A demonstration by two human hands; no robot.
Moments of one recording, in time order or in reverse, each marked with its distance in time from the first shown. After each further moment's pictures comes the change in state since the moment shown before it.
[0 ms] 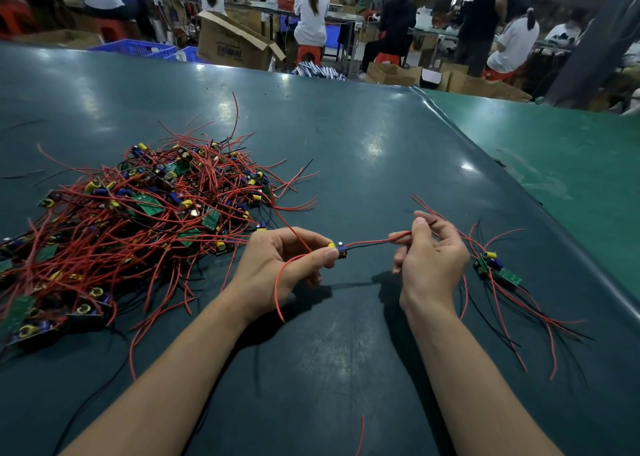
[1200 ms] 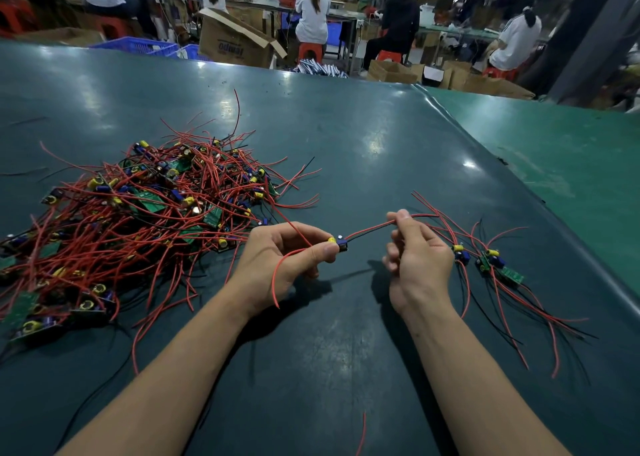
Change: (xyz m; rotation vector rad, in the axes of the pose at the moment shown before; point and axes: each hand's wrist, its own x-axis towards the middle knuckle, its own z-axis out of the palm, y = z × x) left_hand 0.001 0.001 -0.002 0.005 0.006 0.017; right_hand -0.011 -0.006 0.007 0.163 -0.127 0.195
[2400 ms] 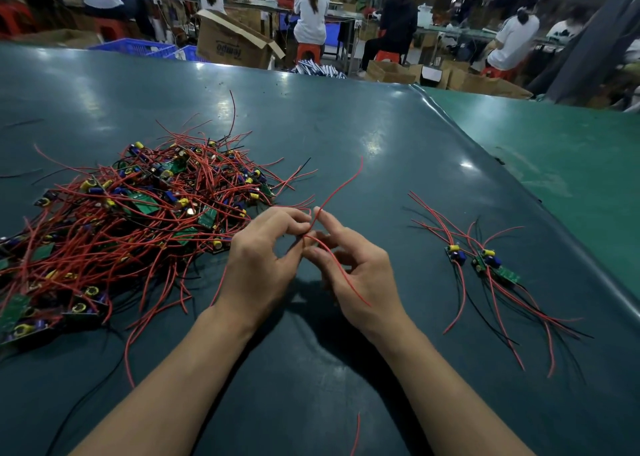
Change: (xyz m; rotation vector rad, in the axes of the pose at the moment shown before) left_hand 0.002 -0.009 -0.006 0.657 0.281 0.670; right_hand -0.036 0.022 0.012 -0.491 -0.622 -0.454
